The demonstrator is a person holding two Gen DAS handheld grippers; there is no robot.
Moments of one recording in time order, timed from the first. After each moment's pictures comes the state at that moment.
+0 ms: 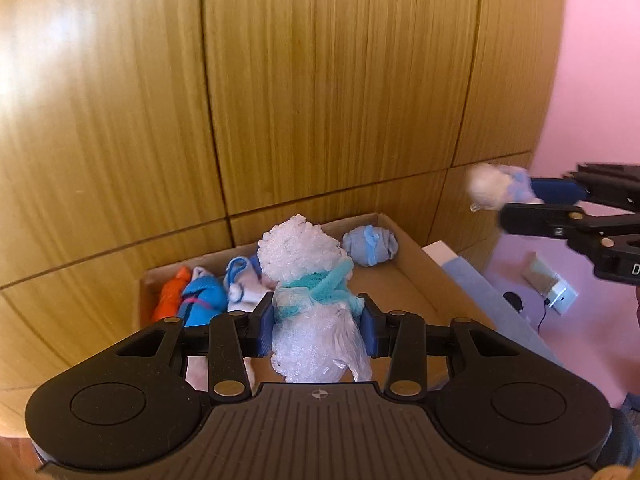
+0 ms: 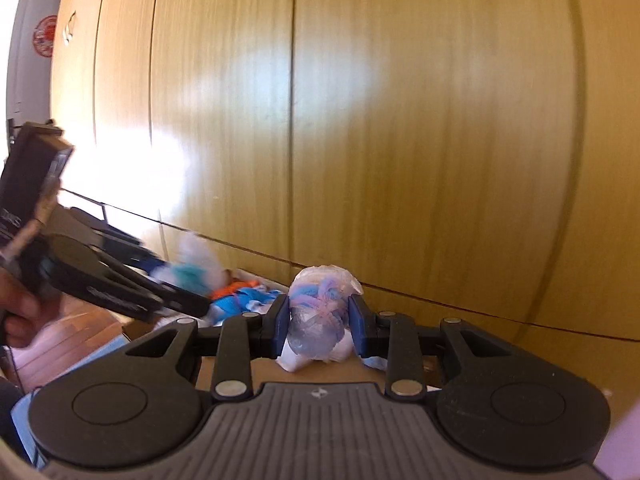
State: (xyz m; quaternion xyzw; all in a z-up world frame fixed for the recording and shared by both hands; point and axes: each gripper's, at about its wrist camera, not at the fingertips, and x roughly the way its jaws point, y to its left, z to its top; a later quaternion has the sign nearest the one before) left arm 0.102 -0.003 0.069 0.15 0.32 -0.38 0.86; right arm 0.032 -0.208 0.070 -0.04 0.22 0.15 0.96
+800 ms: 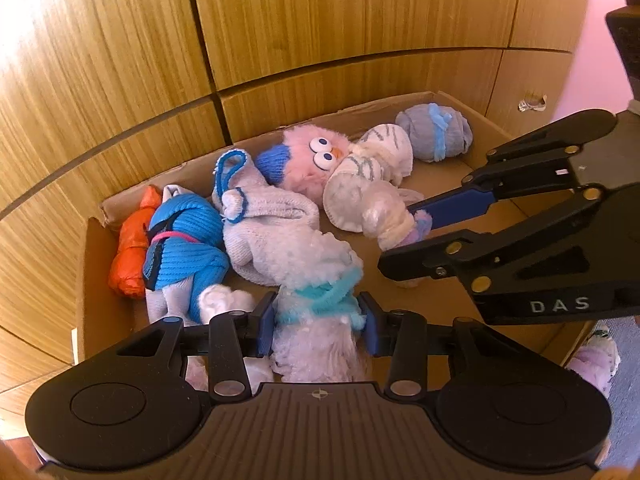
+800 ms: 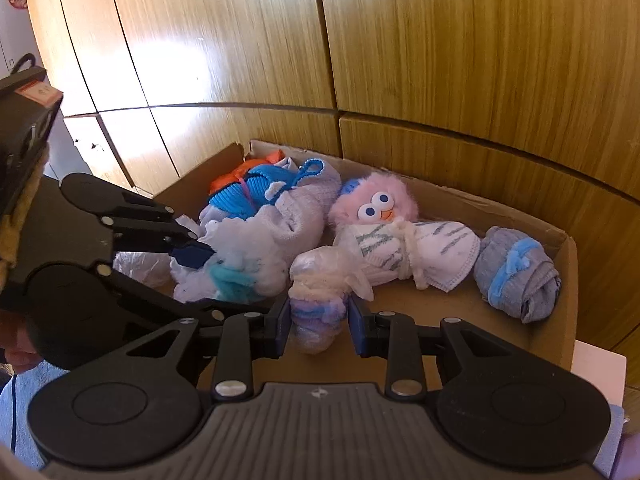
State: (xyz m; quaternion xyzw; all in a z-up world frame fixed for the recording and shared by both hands) left arm 0.176 -0.022 -0.035 0.22 0.40 -0.37 0.81; right arm 0.164 -0.145 -0.054 -0.01 0.41 0.21 0.89
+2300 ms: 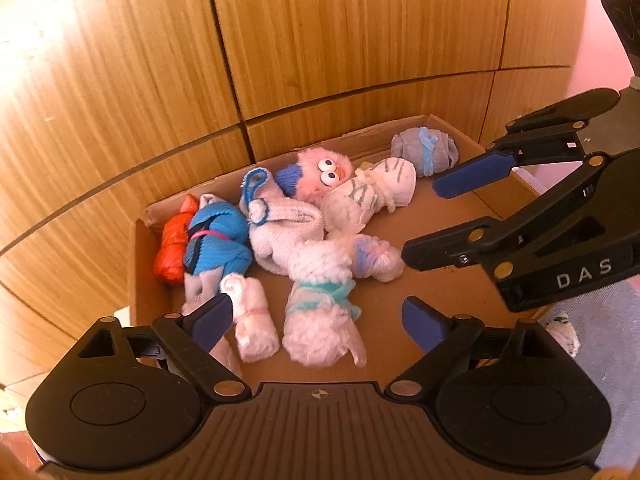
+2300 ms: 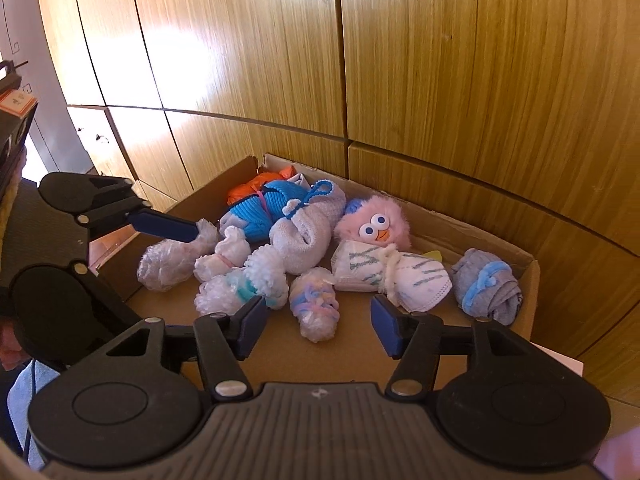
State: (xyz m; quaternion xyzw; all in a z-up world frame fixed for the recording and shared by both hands) left arm 0.150 0.004 -0.001 0.22 0.38 -0.35 0.83; right arm 0.133 -0.144 -0.011 -0.04 0.40 0.19 0.90
